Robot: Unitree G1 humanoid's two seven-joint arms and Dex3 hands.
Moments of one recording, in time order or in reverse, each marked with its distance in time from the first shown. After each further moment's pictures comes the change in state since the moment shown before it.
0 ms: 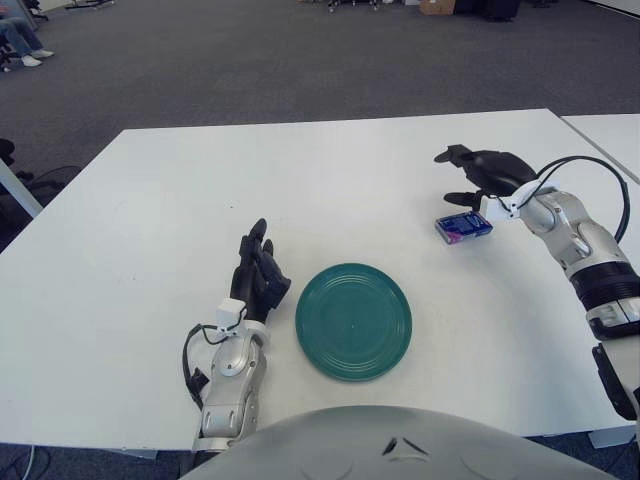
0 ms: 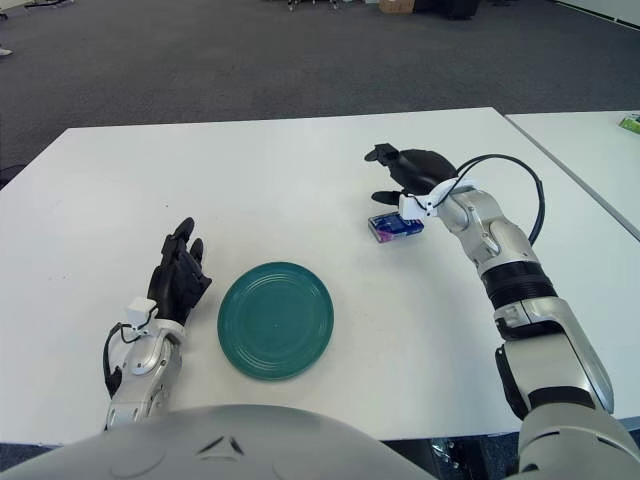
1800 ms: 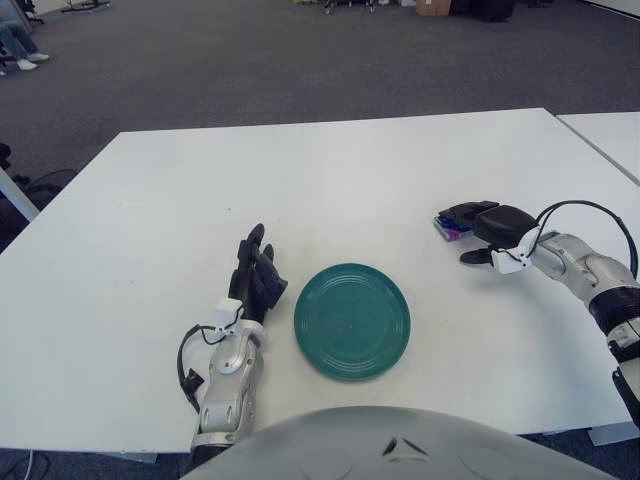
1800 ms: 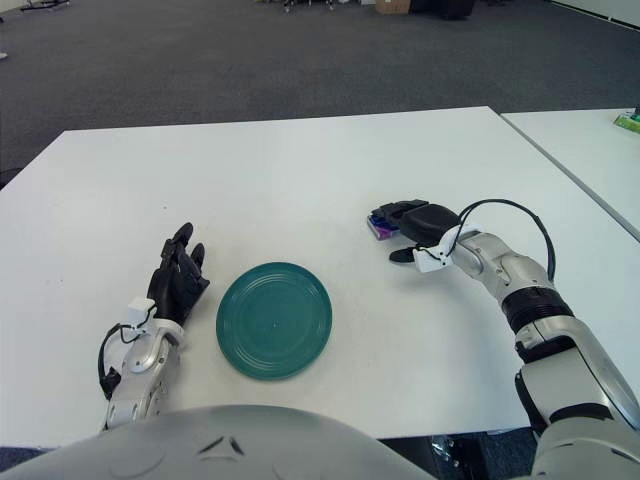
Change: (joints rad) left arm -0.029 -0.001 0.041 0.083 -0.019 -0.009 -0.018; right arm 0.034 -0.073 0.179 0.270 -0.140 -0.160 -0.158
